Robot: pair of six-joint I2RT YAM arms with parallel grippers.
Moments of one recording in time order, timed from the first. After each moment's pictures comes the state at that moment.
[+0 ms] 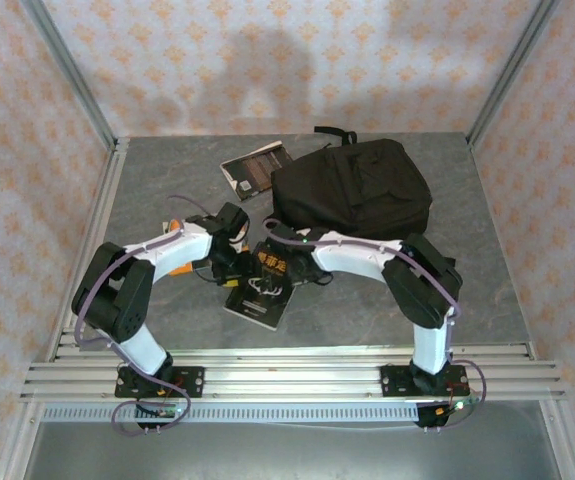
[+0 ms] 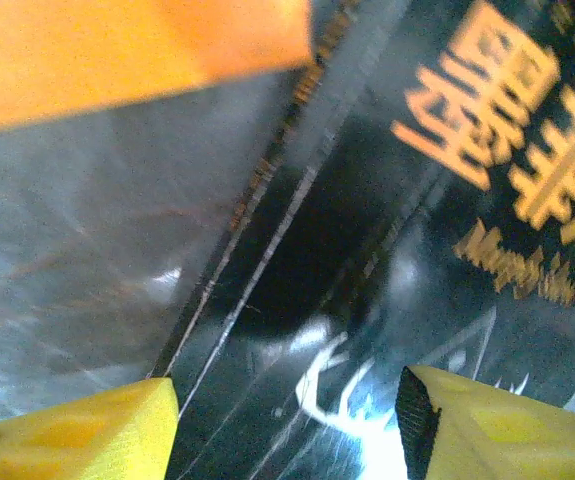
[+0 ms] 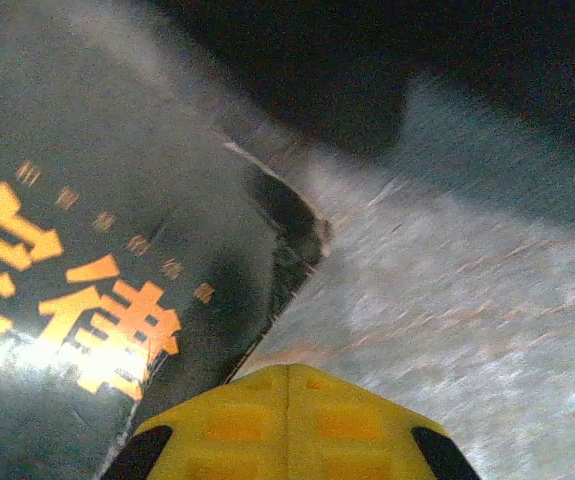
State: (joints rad) left arm -0.42 1.65 0.98 -0.74 0.30 -0.60; right arm 0.87 1.88 1.26 -0.76 0.26 0.63
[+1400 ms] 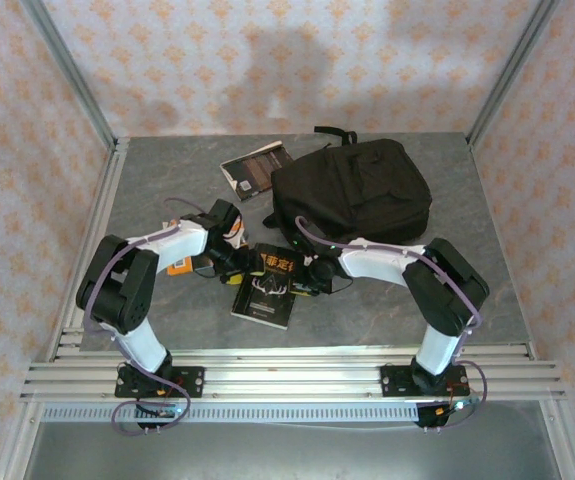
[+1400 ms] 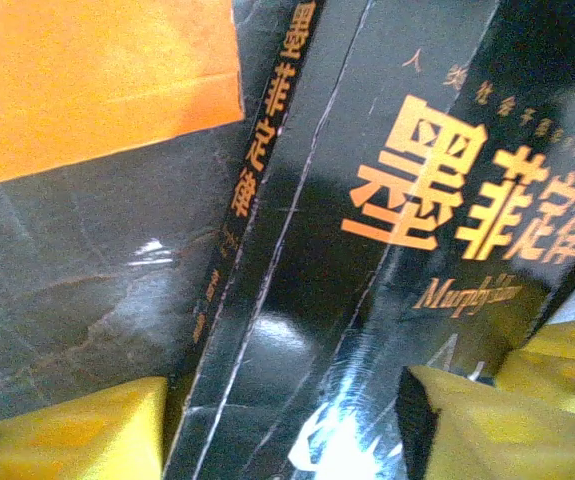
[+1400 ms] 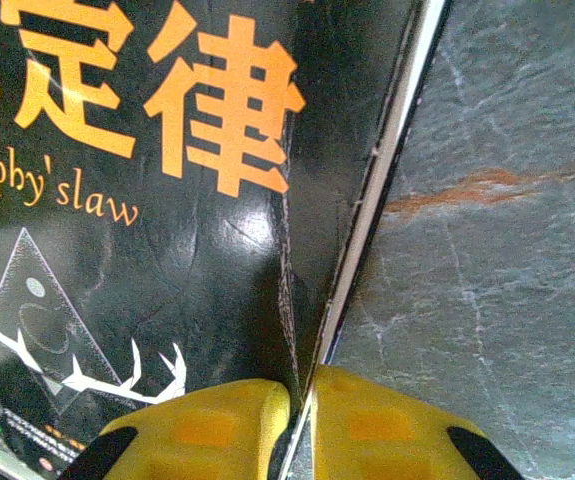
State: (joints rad) left arm -0.34 1.69 0.97 -0.64 0.48 -0.58; right arm 0.78 1.75 1.00 -0.47 -0.30 0.88
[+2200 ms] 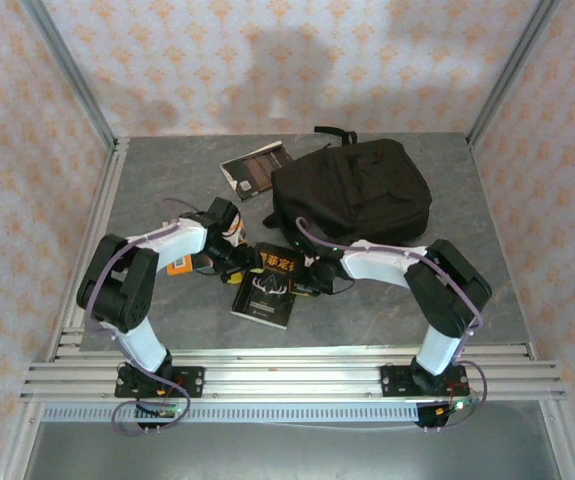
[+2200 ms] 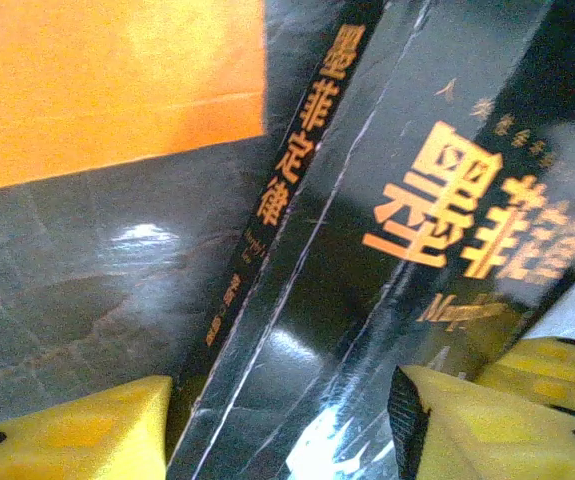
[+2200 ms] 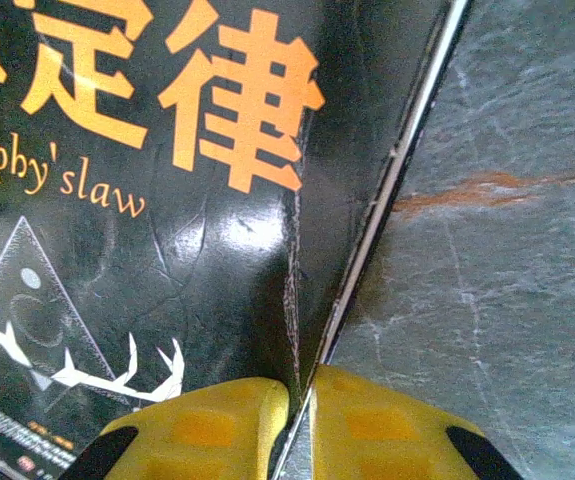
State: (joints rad) left arm -0.33 1.68 0.98 -0.64 0.50 -0.65; right arm 0.78 1.74 0.97 -0.44 -0.30 0.86
